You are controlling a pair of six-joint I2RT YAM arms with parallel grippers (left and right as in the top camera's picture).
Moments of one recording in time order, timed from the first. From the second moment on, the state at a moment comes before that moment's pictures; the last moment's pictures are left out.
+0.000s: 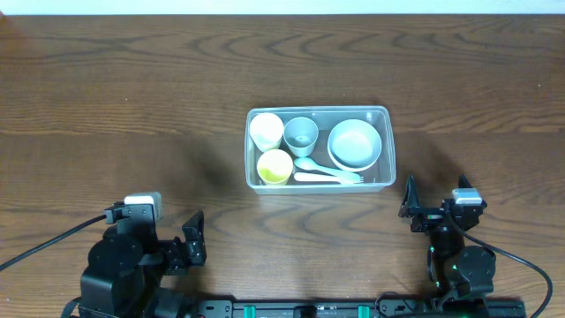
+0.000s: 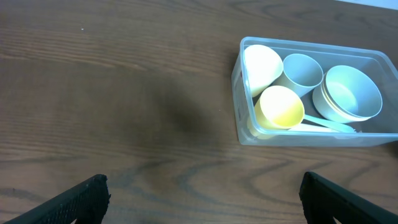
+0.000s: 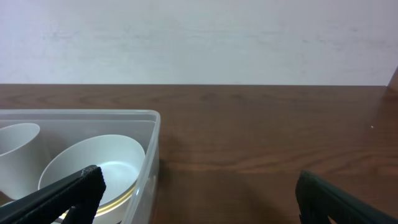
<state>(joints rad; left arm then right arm) -0.29 0.41 0.89 -1.13 -0.09 -0.31 0.09 0.01 0.01 -0.06 0.07 0.06</state>
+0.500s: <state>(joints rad) -0.29 0.41 0.89 -1.13 -0.09 -0.30 0.09 0.01 0.01 -0.06 0.07 0.06</state>
